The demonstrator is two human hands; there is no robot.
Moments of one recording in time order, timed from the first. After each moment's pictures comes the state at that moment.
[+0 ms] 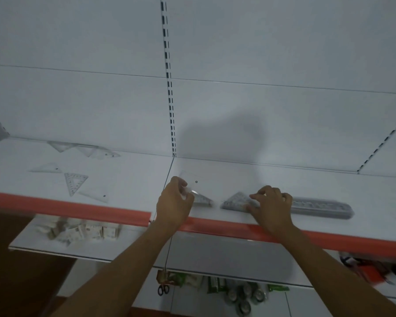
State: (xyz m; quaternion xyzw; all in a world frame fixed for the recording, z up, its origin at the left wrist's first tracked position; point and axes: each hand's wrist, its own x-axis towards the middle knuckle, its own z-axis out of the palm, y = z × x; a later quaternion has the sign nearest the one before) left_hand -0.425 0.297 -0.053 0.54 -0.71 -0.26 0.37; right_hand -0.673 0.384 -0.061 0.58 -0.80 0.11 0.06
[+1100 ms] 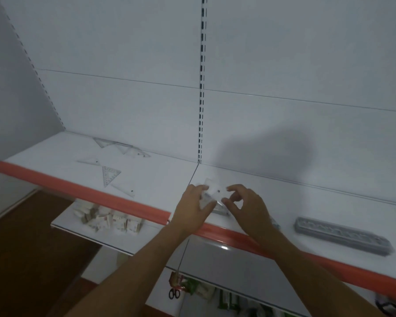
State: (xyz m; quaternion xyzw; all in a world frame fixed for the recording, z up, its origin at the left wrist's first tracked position) left_hand -0.417 0.308 -0.046 0.48 -0.76 -0.27 0.35; right_hand -0.589 0.348 -0.027 0.67 -0.62 0.38 -0.09
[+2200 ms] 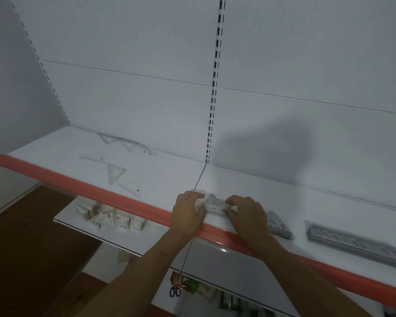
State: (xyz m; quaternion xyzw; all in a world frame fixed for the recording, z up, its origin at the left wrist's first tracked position) left_hand -0.392 0.292 -0.074 0.54 -0.73 -0.21 0.36; right_hand -0.565 0.325 -0.050 0.68 -0.69 0.25 -0.03
